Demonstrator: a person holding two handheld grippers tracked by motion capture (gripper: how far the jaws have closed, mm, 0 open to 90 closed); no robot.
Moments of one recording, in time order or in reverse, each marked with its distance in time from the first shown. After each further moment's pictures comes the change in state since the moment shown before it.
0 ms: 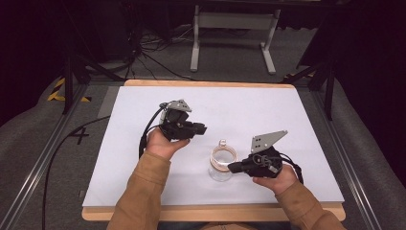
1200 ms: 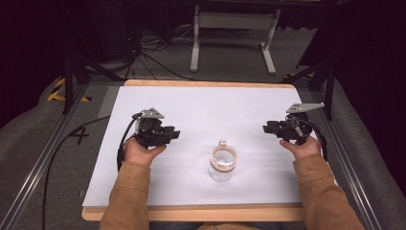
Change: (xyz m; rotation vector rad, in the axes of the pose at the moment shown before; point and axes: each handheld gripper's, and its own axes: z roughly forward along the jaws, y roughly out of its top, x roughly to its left) left arm 0.038 -0.060 -0.027 0.007 0.212 -0.149; right arm -0.126 -0.039 -0.064 -0.061 -0.410 0.258
